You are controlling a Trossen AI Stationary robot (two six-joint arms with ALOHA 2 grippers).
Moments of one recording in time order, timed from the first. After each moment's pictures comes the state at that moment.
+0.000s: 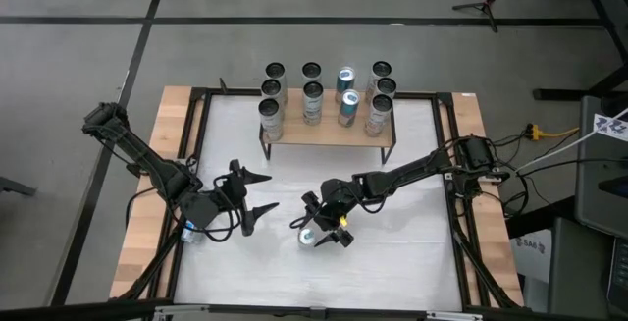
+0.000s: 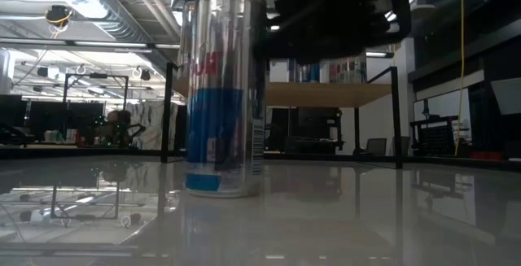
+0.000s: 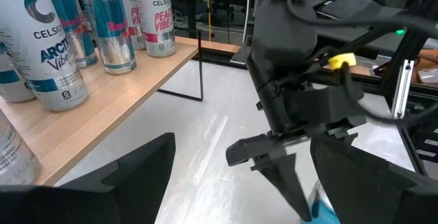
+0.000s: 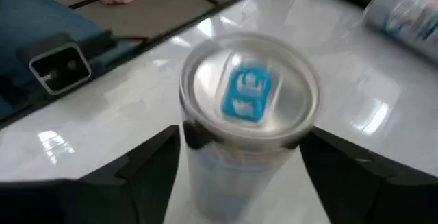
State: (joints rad) left arm -0.64 1.14 0.83 -0.15 -0.93 -0.44; right arm 0.20 1.90 1.13 0.22 -0.47 -0.37
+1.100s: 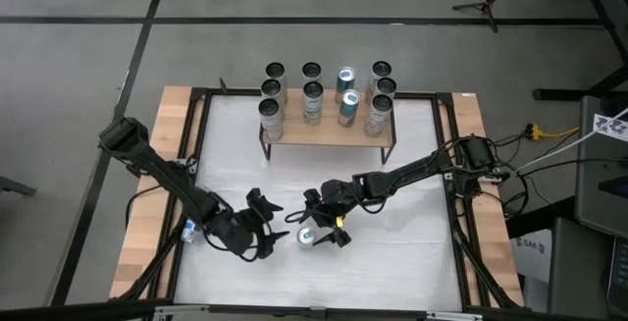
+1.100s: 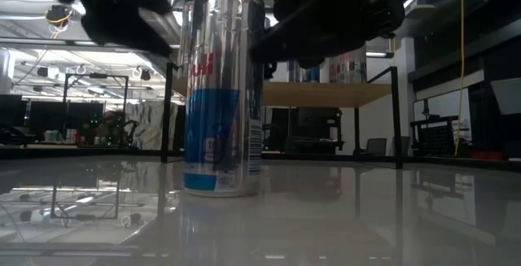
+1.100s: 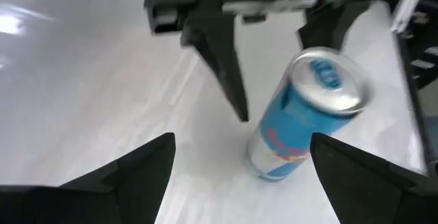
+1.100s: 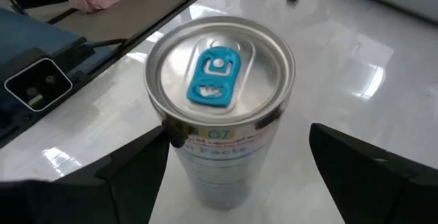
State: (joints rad) left arm -0.63 1.45 0.83 -0.15 -0.69 -0.76; right arm 0.20 1.90 1.13 0.19 -0.39 -0.23
